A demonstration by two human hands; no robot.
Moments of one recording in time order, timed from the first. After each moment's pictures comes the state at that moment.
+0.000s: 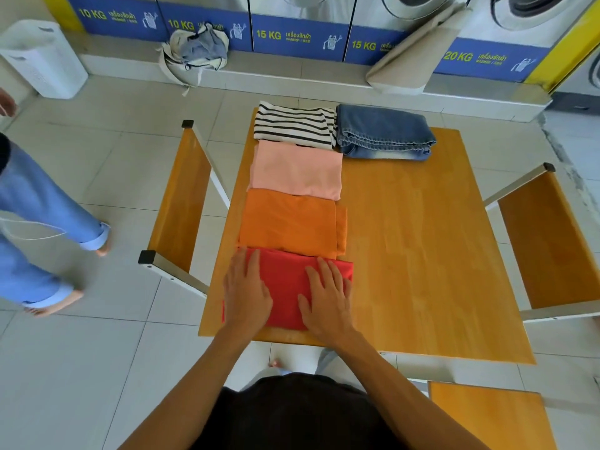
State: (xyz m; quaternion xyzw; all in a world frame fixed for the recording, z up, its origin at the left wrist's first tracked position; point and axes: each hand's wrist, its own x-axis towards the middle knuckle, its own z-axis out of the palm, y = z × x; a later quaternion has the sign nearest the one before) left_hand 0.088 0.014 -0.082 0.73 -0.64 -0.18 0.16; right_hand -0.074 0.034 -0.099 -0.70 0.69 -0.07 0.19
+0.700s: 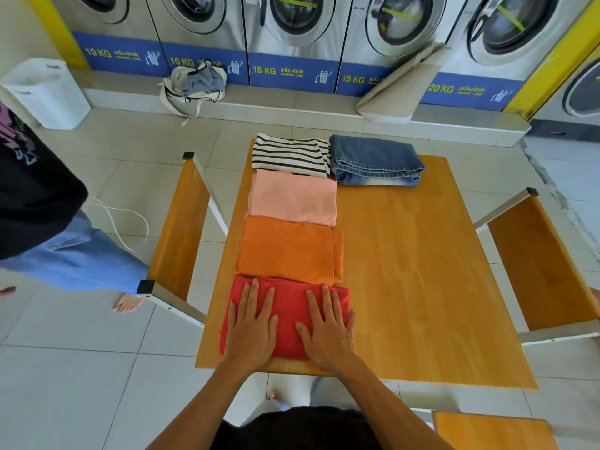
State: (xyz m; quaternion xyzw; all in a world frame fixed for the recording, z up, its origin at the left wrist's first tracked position) left_hand 0.097 0.020 -0.125 0.67 -0.72 -0.16 -0.01; right_hand -0.080 0.037 -0.111 -0.67 0.70 0.01 0.24
